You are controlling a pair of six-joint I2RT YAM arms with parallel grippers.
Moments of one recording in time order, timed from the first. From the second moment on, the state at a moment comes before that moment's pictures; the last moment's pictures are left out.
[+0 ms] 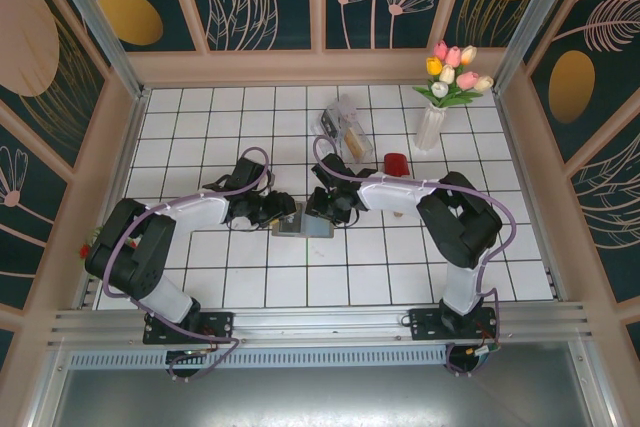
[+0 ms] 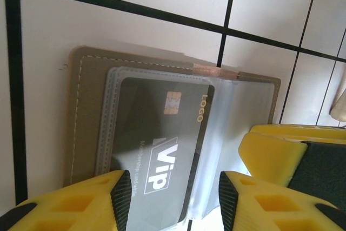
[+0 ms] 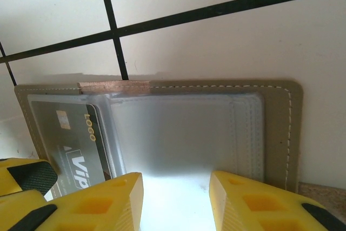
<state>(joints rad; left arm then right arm) -0.47 1.59 0.75 -0.19 0.44 -0.82 0.81 1.86 1.12 -0.37 -0.18 0.98</state>
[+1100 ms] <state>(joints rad) -0.47 1.58 0.72 -0.22 0.30 -0.79 0.85 1.90 1.12 -0.24 -0.28 0.94</state>
